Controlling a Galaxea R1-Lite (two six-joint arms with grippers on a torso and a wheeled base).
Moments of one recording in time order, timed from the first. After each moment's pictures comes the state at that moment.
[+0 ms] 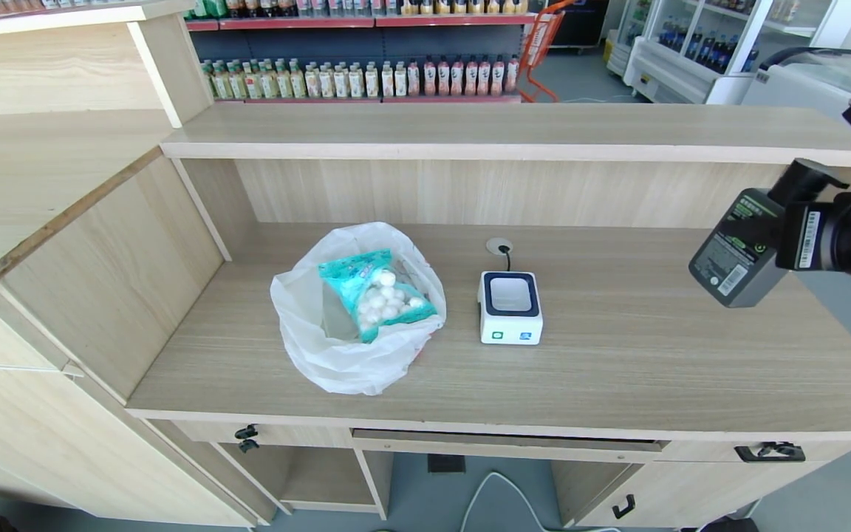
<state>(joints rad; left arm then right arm) 0.00 0.00 0.00 0.00 0.00 0.00 0.18 1.34 -1.06 -0.01 -0.01 0.02</state>
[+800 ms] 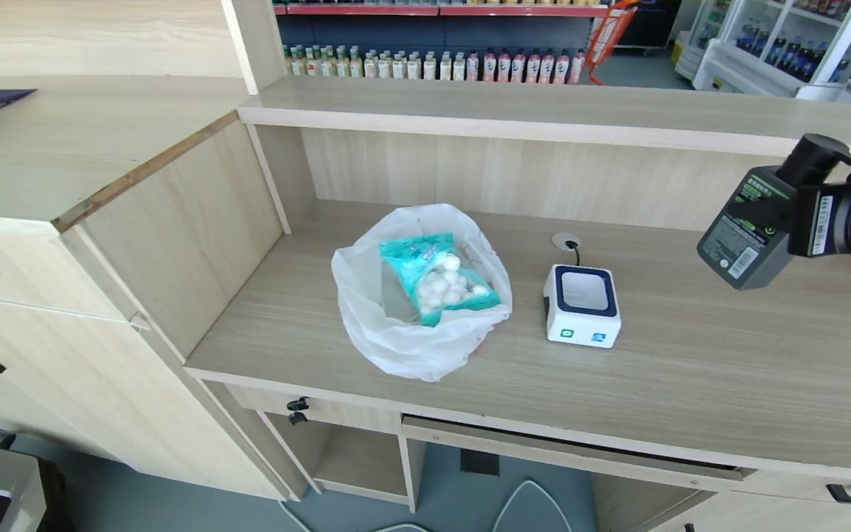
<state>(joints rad) 0.00 0.00 0.00 0.00 0.00 0.00 0.18 1.34 -1.10 -0.01 -0.01 -0.07</state>
